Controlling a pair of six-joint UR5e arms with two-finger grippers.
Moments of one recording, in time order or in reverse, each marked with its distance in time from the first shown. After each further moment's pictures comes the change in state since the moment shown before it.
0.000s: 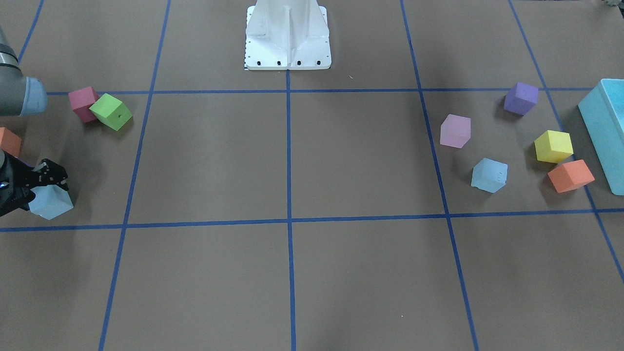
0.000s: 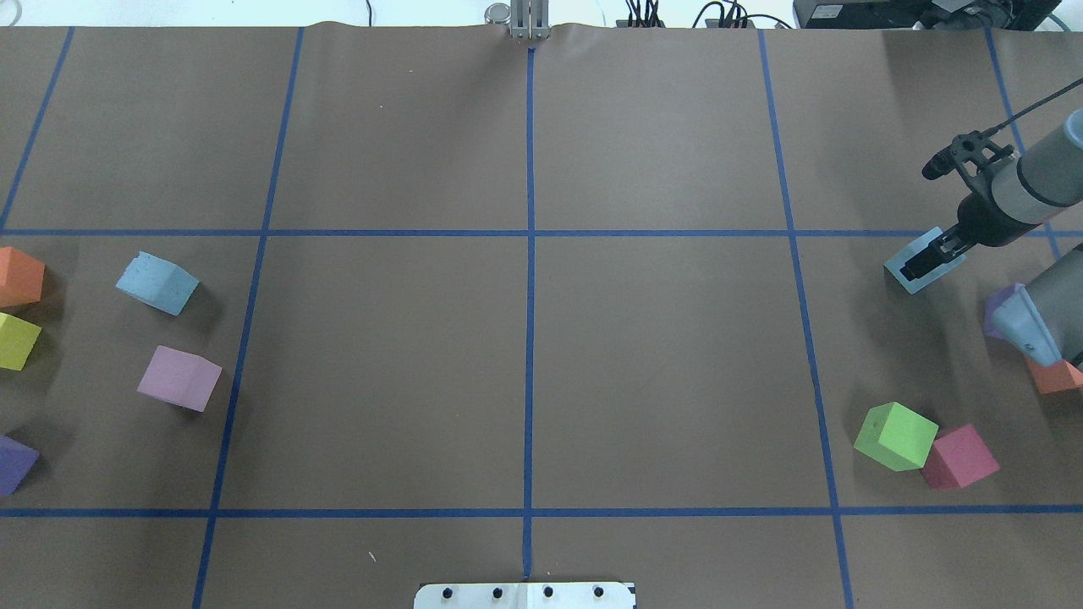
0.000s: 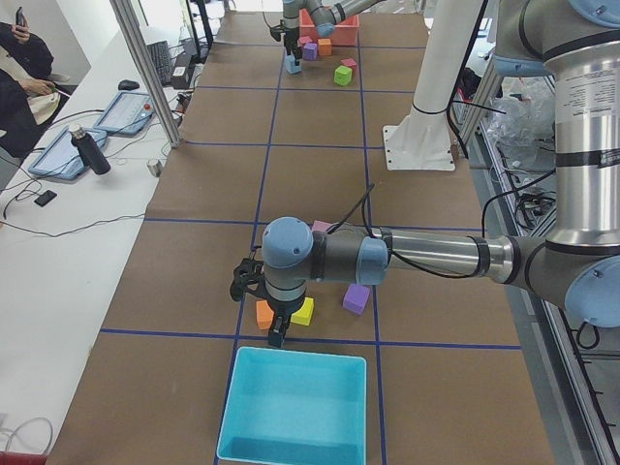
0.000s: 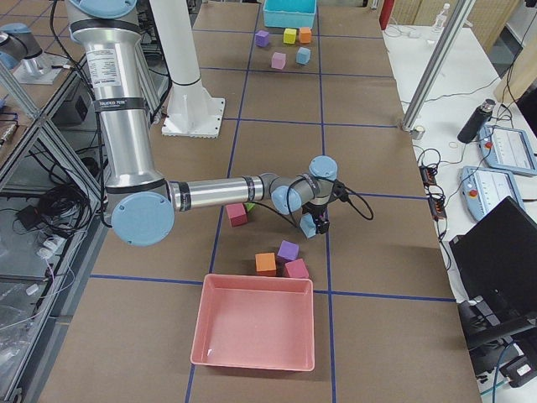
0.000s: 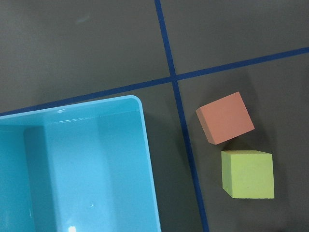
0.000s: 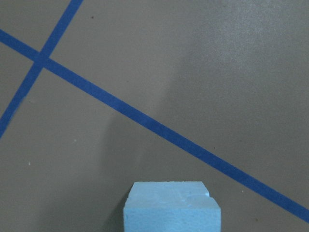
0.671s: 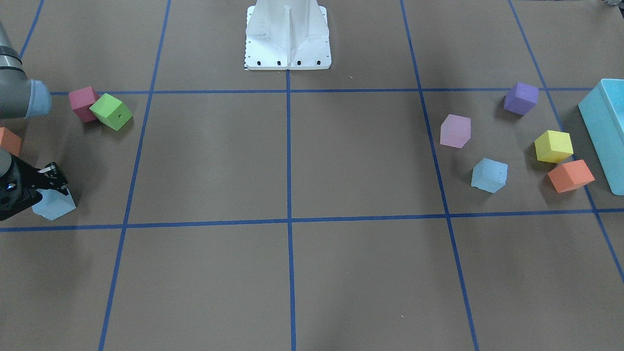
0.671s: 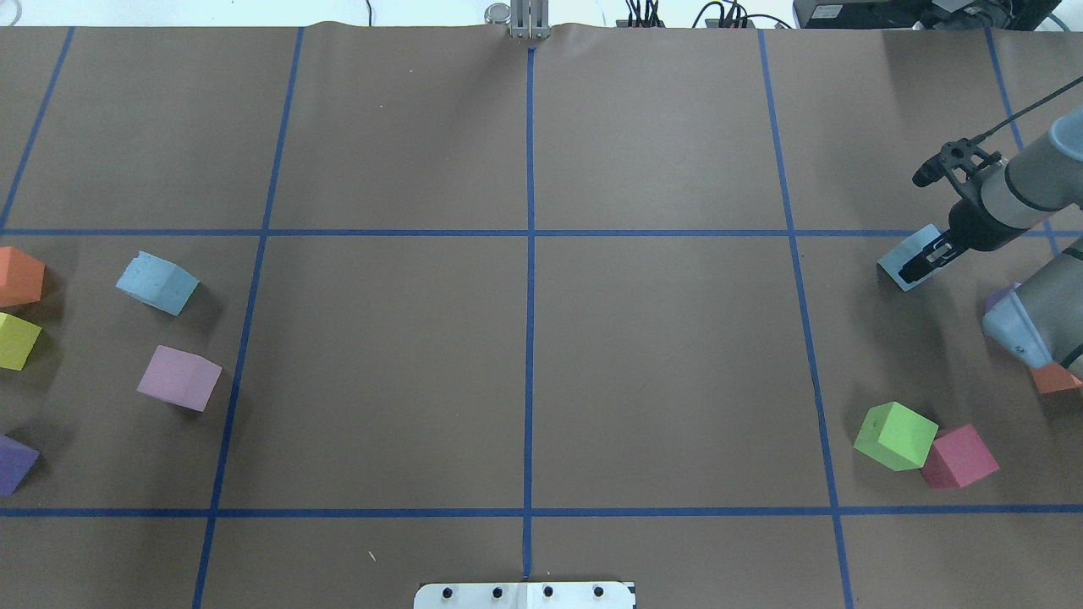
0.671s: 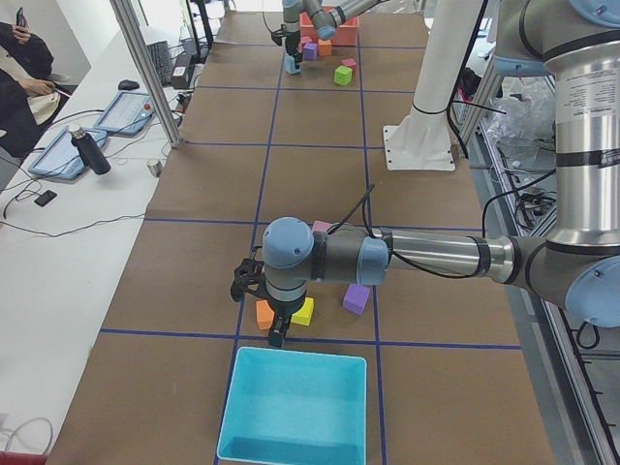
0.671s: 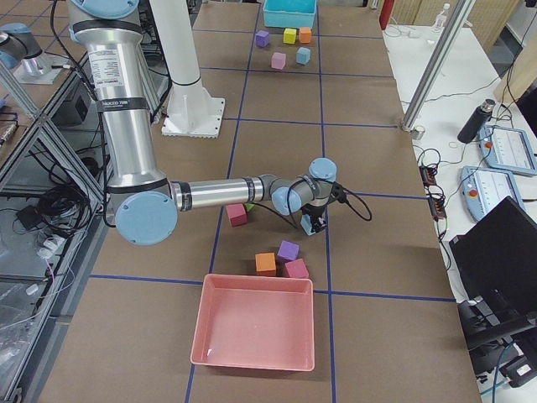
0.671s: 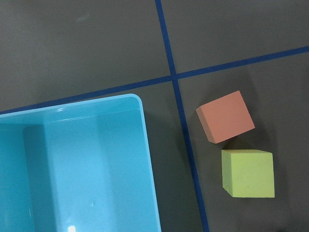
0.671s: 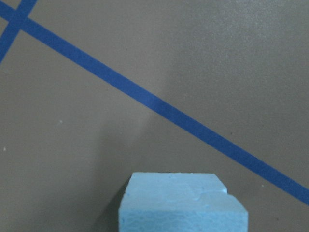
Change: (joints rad) left arm 0.000 0.001 0.000 0.000 0.000 0.000; right arm -0.009 0.026 -0.008 -0.007 0.003 -0.007
